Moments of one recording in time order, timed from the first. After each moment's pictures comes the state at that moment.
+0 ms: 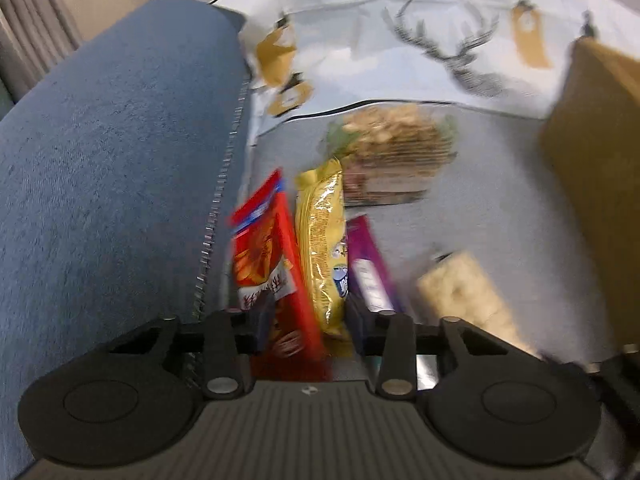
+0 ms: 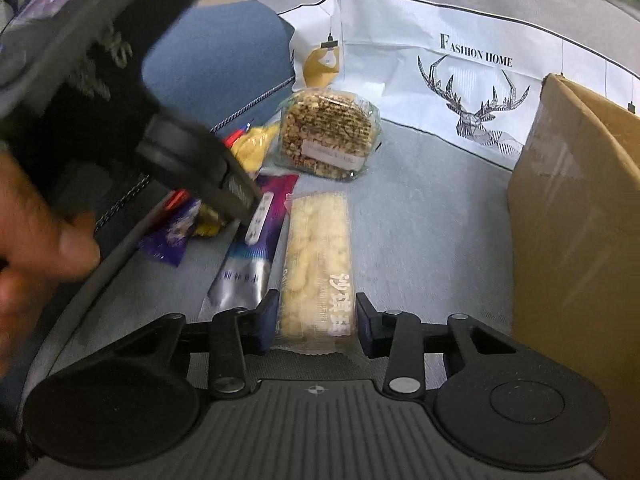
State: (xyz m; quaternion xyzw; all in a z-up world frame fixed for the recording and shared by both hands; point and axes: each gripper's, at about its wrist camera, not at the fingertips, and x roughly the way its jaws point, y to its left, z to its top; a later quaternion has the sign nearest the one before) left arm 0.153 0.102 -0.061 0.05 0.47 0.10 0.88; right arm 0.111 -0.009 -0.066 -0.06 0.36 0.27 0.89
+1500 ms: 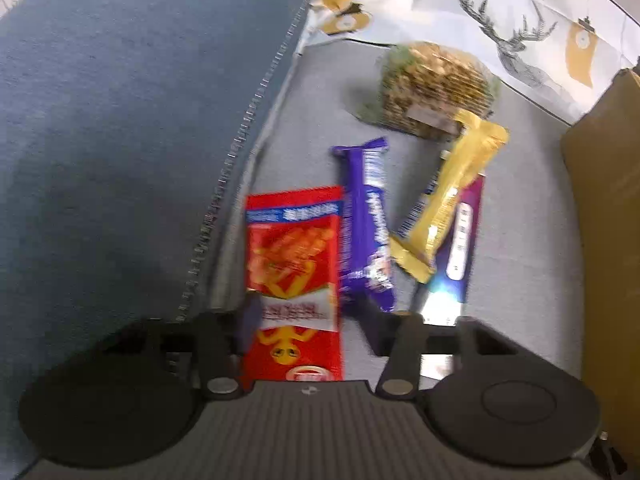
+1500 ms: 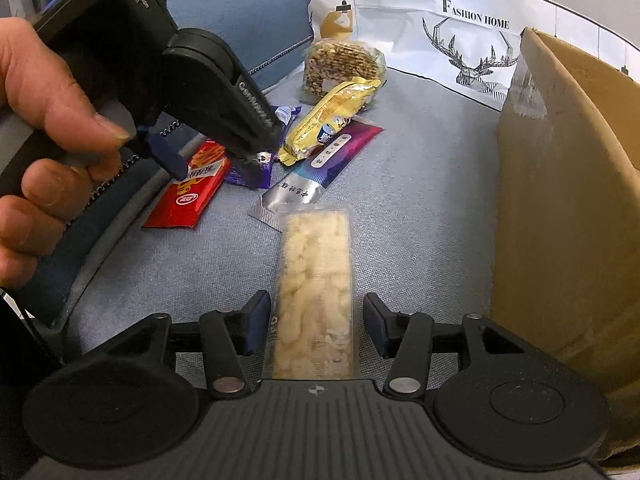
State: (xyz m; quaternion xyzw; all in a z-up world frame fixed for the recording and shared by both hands) left arm 0.130 0.134 -0.067 -0.07 0.54 0.17 0.82; right arm 0.051 -0.041 -0.067 -0.06 0.41 0.29 0.86
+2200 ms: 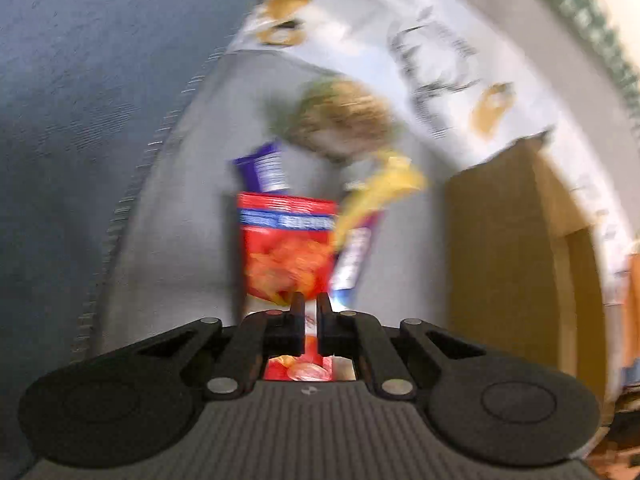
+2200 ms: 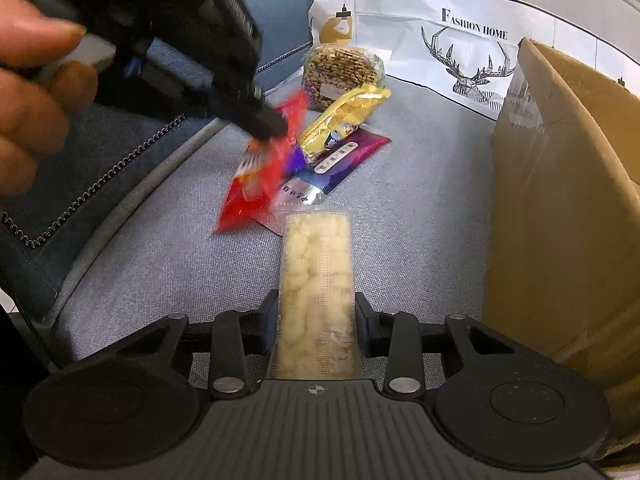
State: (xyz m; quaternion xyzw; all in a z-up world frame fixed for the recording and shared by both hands) left arm 0.109 0.150 -0.048 -0.24 0.50 0.05 0.83; right arm 0.047 -0.041 -0.065 -0.07 0.40 0.28 0.87
